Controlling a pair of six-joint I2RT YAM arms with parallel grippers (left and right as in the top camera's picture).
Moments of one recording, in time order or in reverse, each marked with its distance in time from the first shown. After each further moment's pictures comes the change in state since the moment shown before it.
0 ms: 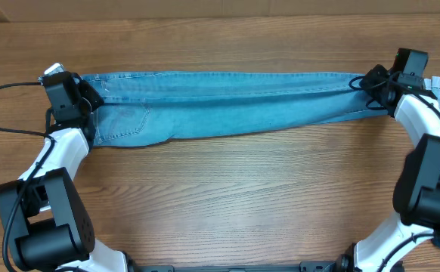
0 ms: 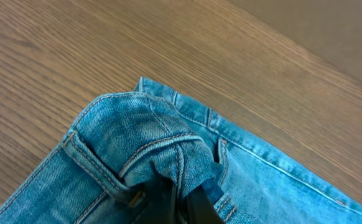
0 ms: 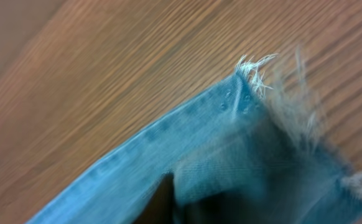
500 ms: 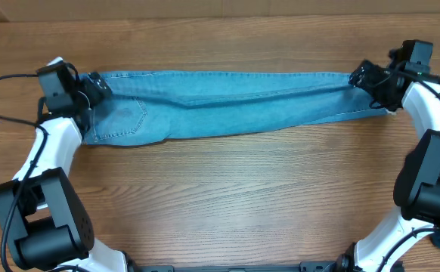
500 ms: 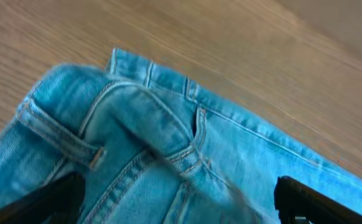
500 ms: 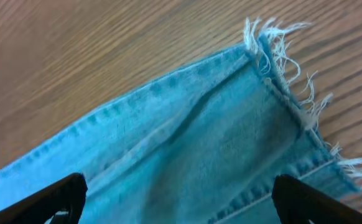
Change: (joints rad) left arm 0.009 0.010 0.140 -0.263 0.112 0.042; right arm -0.014 0.034 0.171 -0.335 -0.150 -0.203
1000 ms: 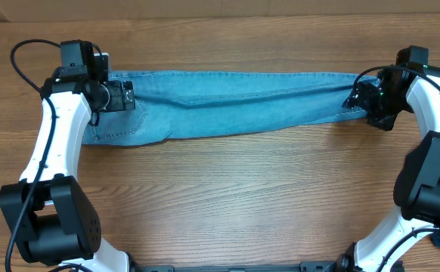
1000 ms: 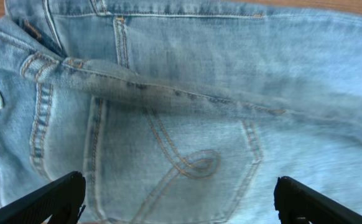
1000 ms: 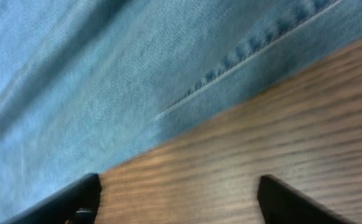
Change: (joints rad) left arm -0.143 0.006 0.273 -0.613 -0.001 0.352; right arm -0.001 0.000 0.065 -0.449 -0.064 -0.071
